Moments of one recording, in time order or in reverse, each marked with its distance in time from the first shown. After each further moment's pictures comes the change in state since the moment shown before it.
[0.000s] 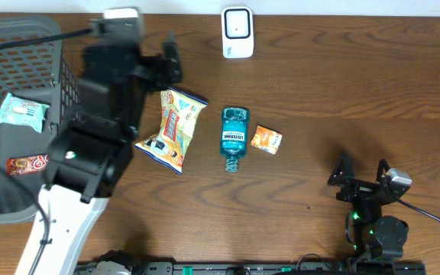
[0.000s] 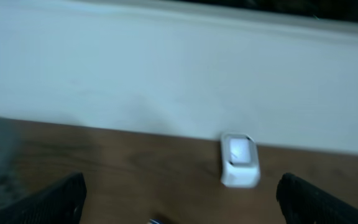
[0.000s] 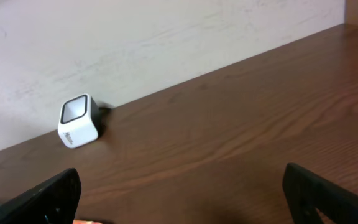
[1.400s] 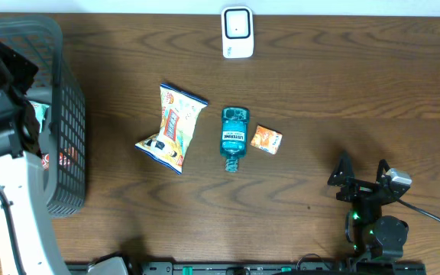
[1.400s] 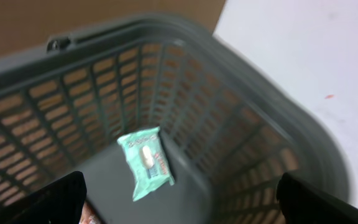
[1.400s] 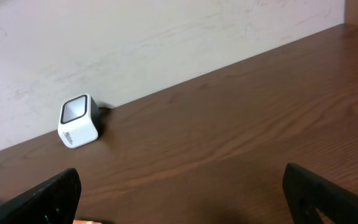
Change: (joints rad) left arm 0.696 0.139 0.005 -0.161 -0.074 -0.282; right arm 0.000 0.000 0.000 0.000 0.000 0.000
